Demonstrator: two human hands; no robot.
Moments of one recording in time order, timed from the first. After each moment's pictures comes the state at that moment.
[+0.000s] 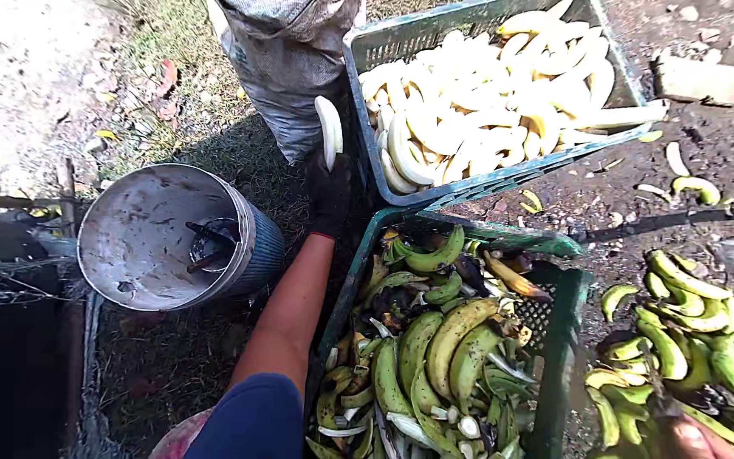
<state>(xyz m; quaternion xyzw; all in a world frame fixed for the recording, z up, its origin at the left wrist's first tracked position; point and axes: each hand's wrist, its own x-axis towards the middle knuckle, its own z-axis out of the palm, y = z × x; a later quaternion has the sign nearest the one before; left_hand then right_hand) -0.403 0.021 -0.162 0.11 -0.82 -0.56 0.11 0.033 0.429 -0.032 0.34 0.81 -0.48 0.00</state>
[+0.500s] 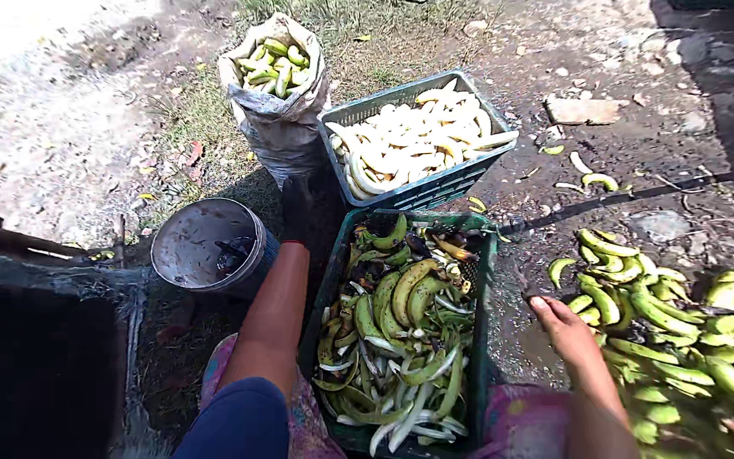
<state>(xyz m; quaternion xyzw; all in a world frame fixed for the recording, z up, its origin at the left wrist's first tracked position) -0.306 0.011 -0.025 0.13 -0.89 -0.44 0.07 0.016 0.426 -0.043 0.34 0.84 -0.43 0.00</state>
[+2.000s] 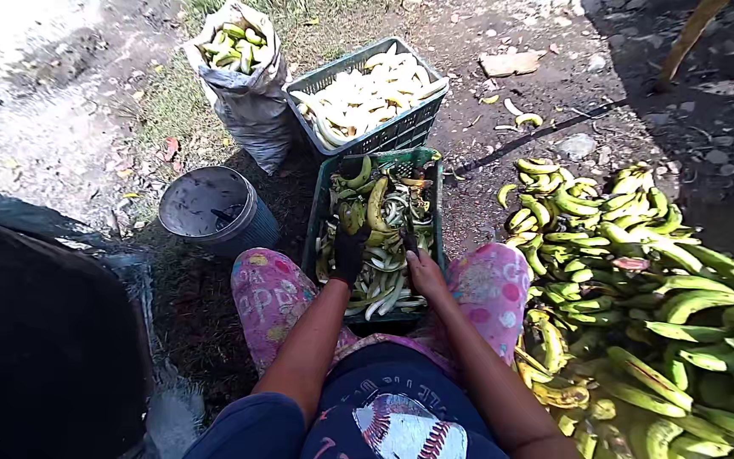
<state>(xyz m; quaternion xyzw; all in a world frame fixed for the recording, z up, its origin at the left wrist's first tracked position) -0.018 0.069 -0.083 0.09 -0.78 -0.60 -0.15 0.100 0.220 -0.034 0.30 0.74 -0.58 0.13</state>
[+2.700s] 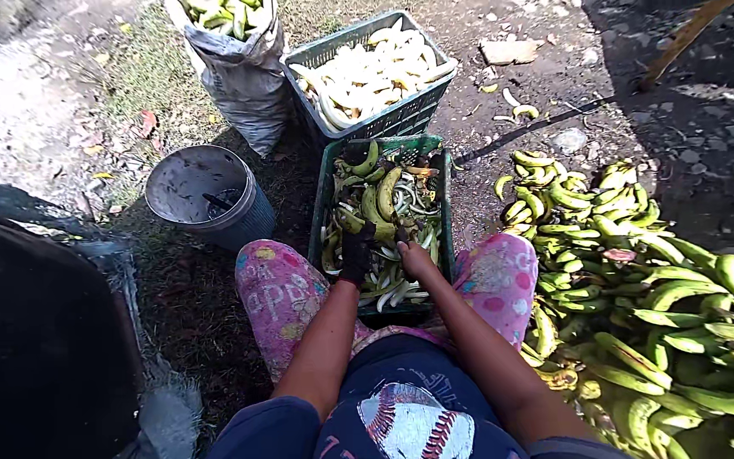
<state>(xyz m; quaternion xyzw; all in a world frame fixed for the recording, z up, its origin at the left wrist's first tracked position) -0.005 0.048 -0.113 0.04 -0.72 -0.67 -0.16 0.056 0.190 -0.062 0.36 0.77 -0.47 0.25</state>
